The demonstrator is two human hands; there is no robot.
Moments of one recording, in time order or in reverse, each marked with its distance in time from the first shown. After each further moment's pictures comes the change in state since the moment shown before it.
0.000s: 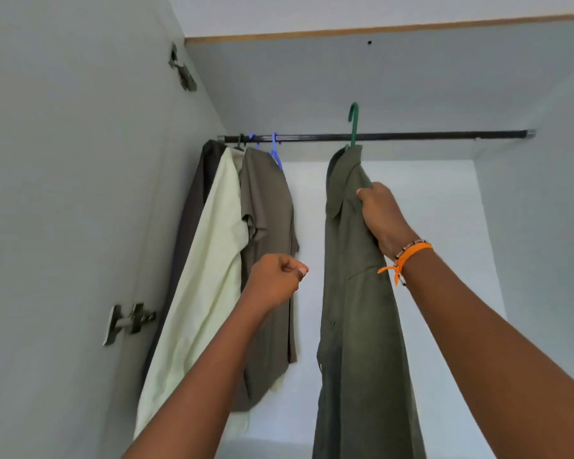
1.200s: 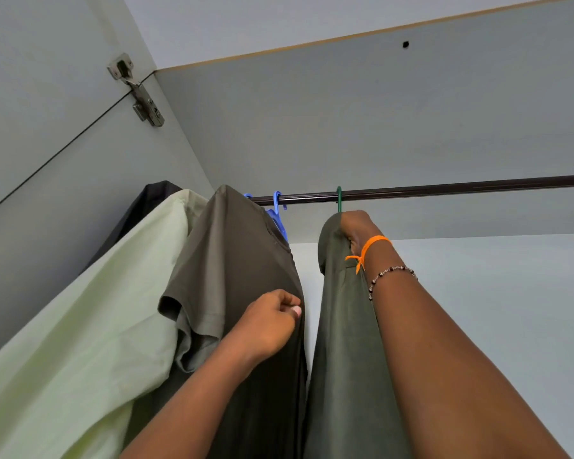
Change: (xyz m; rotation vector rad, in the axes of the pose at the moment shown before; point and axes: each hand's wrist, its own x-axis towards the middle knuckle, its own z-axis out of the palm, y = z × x) left_hand 0.342 -0.094 0.047 0.146 0.131 0.205; right_hand 0.376 0.103 0.140 0.154 -0.047 -0.036
